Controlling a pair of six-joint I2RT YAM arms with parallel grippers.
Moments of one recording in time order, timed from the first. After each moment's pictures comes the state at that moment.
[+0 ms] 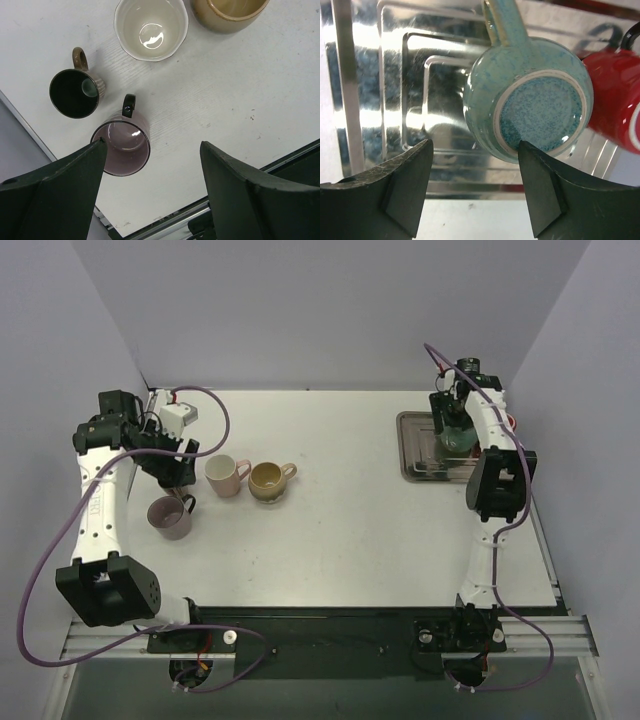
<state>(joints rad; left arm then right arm) 0.19 1.44 1.54 -1.19 0.39 0.60 -0.04 2.32 2.17 -0.90 0.06 -0.23</state>
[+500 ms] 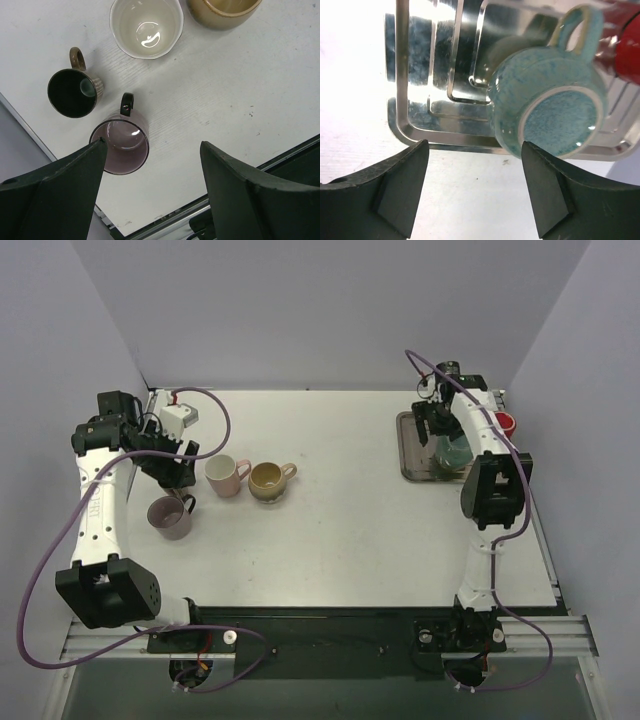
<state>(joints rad) 0.19 1.43 1.54 -1.21 0.40 0.63 0.05 2.18 1.99 -1.00 0.08 -0.17</state>
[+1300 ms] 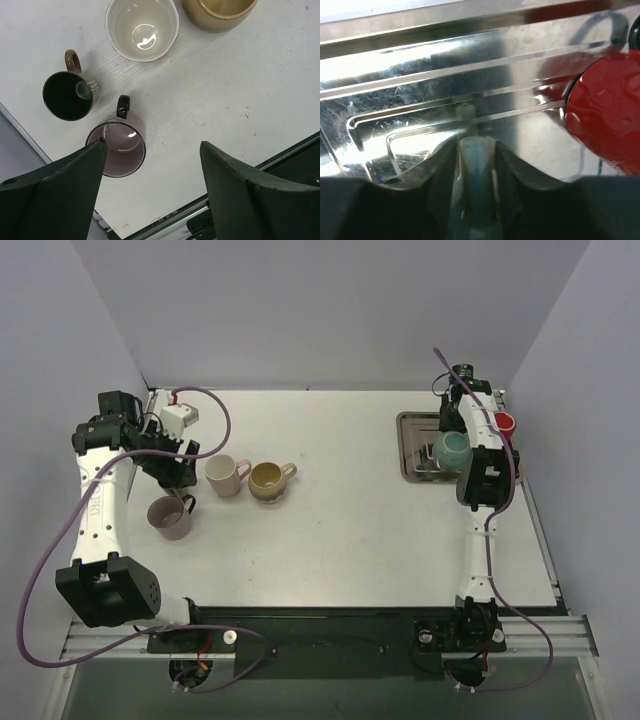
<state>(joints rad) 0.19 1.43 1.54 -1.22 0.42 0.63 -0.06 2.59 2.44 -0.93 0.21 0.02</state>
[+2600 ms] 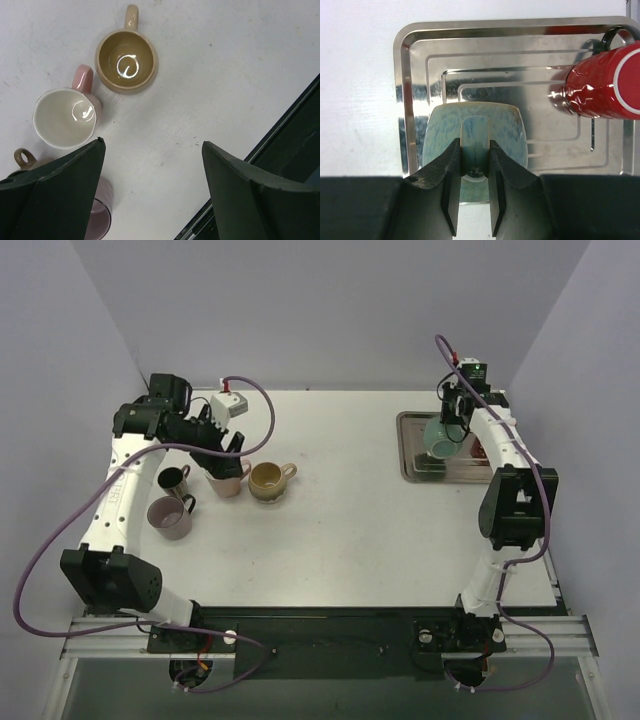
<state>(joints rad) -0.09 1.50 1.65 -1.21 0.53 0.55 -0.01 1.97 1.71 -0.49 0.07 0.01</state>
